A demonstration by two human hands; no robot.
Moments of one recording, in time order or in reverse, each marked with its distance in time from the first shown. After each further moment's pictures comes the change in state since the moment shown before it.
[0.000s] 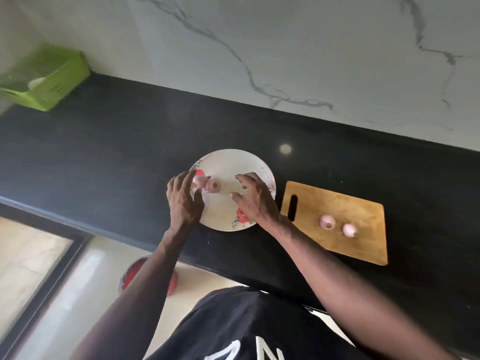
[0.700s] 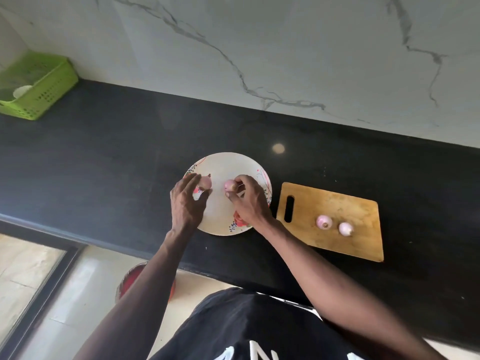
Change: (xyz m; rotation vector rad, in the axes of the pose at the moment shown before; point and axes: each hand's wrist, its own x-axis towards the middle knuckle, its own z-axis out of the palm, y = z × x) left_hand 0.011 0.013 0.007 -0.040 -0.129 -0.045; right_hand 0.002 -0.003 0.014 0.192 0.159 0.109
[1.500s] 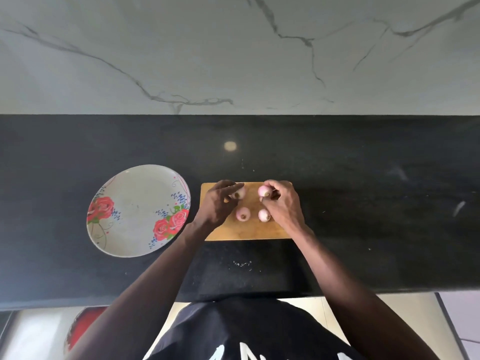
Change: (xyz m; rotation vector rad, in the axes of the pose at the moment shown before) left_hand -0.036 0.179 0.150 -0.228 -0.606 0.413; right_hand -0.074 0.131 -0.208 -0.130 0.330 0.298
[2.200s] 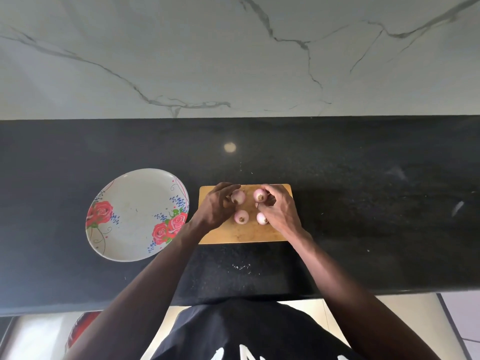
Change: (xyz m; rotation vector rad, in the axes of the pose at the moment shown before) left_hand 0.005 -0.001 -0.006 -0.008 -0.145 -0.042; right_hand 0.000 0.012 0.009 0.012 -0.029 -0.054
